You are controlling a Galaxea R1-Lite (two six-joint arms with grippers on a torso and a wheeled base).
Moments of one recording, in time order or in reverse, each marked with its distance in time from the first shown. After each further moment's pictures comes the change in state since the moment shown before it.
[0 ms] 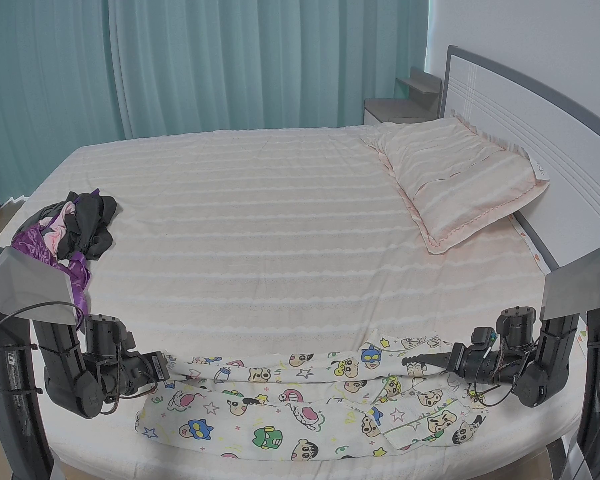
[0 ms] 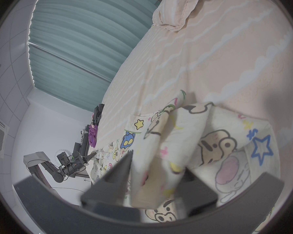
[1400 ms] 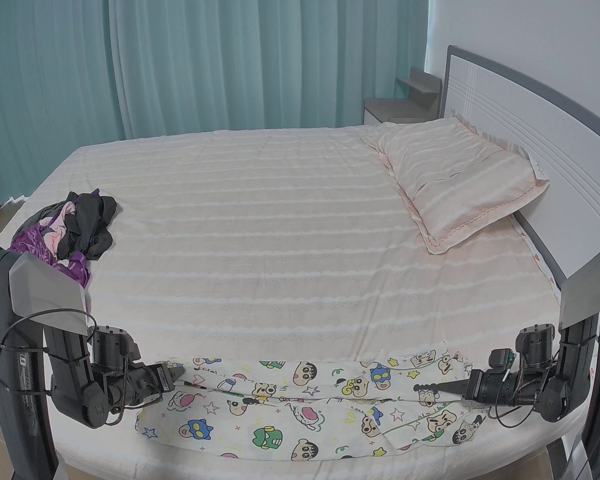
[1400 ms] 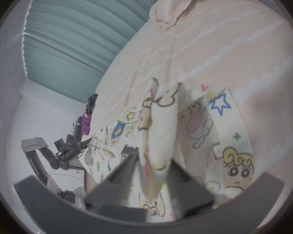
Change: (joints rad) left arm -0.029 0.067 0.040 -0.074 0.034 -0.006; right arm -0.038 -0.071 0.243 -0.024 0.001 -0.136
